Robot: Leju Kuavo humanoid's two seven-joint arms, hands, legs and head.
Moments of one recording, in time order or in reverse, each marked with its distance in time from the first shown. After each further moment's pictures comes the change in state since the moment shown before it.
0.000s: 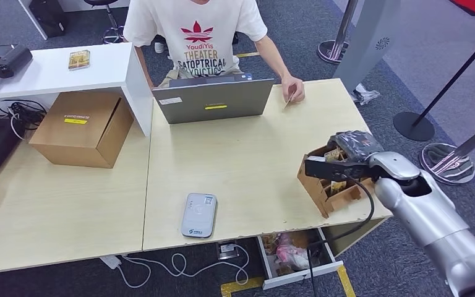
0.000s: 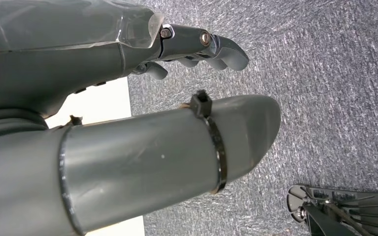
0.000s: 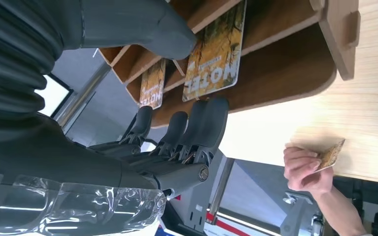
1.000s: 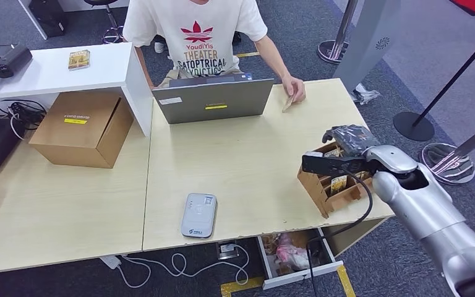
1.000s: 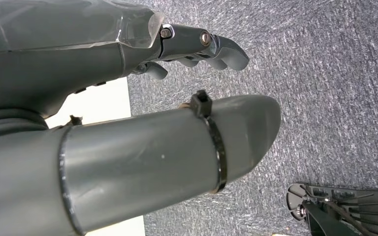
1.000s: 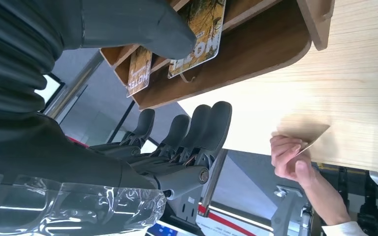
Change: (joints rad) left arm 0.000 0.000 -0.001 0.000 0.004 -0.004 -0.001; right arm -0.054 0.014 0.027 0.029 -0.001 0.004 -0.029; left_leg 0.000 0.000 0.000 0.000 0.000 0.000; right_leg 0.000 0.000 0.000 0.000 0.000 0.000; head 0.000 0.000
